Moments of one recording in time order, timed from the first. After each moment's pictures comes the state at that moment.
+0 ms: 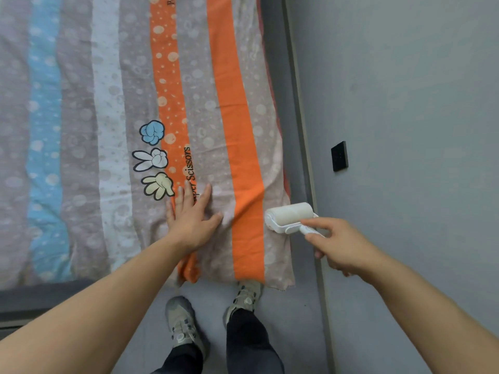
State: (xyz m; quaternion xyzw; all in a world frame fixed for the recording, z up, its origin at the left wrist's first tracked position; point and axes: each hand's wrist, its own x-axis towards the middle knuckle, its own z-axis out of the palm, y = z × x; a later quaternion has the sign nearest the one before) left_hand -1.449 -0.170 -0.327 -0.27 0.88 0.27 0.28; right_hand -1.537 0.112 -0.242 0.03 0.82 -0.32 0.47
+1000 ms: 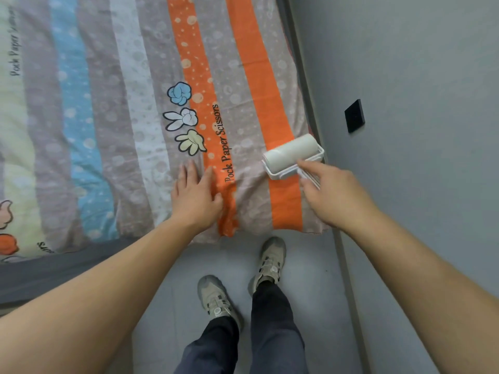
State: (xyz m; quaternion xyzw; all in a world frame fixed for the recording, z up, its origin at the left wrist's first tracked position) left_hand -1.362 -0.214 -0.321 -0.21 0.93 0.19 0.24; right_hand -1.446 0.029 -0.219 -0.10 0.95 -0.19 0.24
